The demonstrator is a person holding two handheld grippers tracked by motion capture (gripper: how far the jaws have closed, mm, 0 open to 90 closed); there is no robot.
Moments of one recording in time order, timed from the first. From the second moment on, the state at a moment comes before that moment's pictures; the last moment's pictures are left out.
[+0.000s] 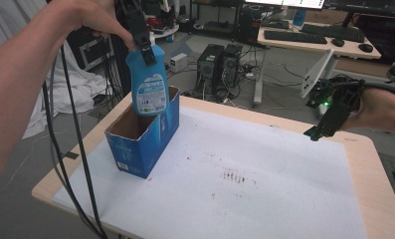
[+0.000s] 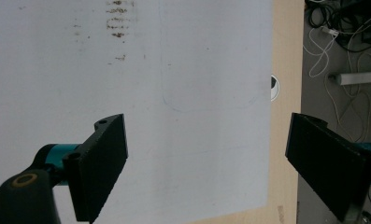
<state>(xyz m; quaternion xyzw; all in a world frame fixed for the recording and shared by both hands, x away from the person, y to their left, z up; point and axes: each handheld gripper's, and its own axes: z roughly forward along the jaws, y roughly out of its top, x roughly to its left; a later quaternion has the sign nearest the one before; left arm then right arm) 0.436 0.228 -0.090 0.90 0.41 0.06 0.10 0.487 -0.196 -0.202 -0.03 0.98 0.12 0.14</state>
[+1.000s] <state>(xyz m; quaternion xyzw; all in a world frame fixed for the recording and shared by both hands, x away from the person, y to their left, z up) 0.435 0.260 -0.165 0.89 0.45 0.04 0.07 0.487 -0.183 -0.211 -0.04 0.98 0.11 0.14</state>
